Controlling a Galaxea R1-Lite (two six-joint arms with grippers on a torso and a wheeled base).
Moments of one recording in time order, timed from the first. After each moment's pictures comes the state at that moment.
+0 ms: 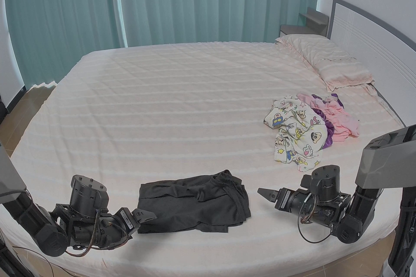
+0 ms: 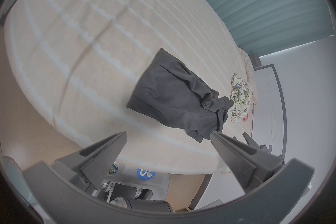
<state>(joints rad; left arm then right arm) -0.43 1.79 -0.23 -0.73 -0.10 -1.07 0.51 2.21 -0.37 -1.34 -0.01 0.69</state>
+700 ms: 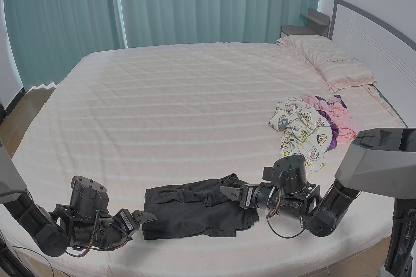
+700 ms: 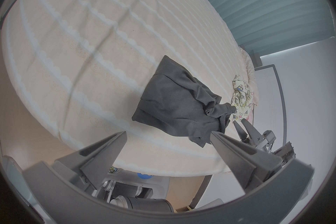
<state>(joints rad) -0.42 1.80 -0.23 -0.73 -0.11 -1.07 0.65 2.24 -0.69 -1.08 0.00 0.54</state>
